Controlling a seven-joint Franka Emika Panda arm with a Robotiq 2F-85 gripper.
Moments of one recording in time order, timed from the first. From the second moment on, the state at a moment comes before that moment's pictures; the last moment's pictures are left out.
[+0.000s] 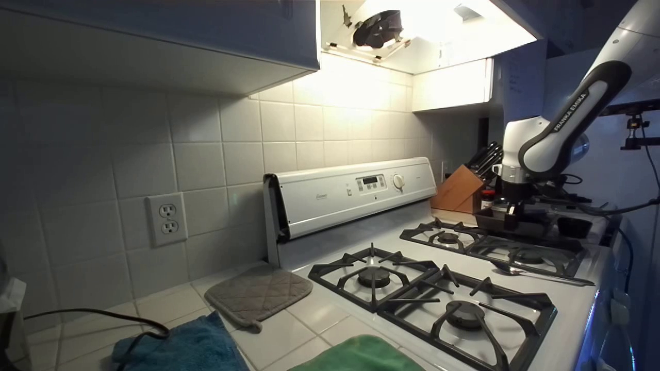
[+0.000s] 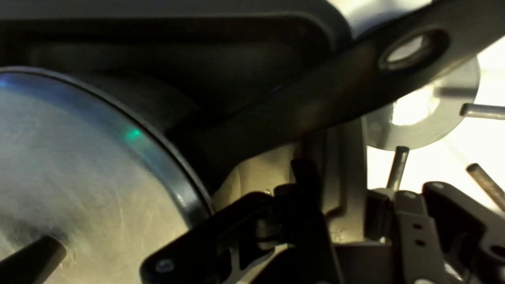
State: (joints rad) arm -0.15 0.31 -0.20 -2.23 -0.27 2.68 -0.19
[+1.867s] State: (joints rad) arm -0.24 0.38 -0.20 -2.14 -0.27 2.68 -0.26
